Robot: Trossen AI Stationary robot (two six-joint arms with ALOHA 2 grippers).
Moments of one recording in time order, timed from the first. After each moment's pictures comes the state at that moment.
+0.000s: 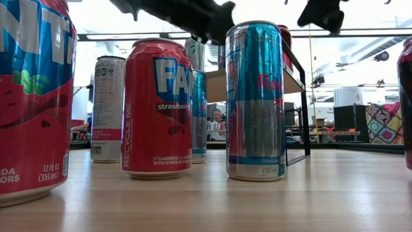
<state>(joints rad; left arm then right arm) -0.10 1.74 1.13 0.33 -0.44 0.33 0.10 1.04 1.11 -0.83 0.14 0.50</state>
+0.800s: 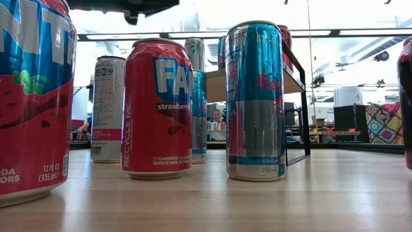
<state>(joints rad) -0.12 1.14 0.57 0.74 -0.40 0.34 0.02 1.34 1.50 -0.60 0.32 0.27</state>
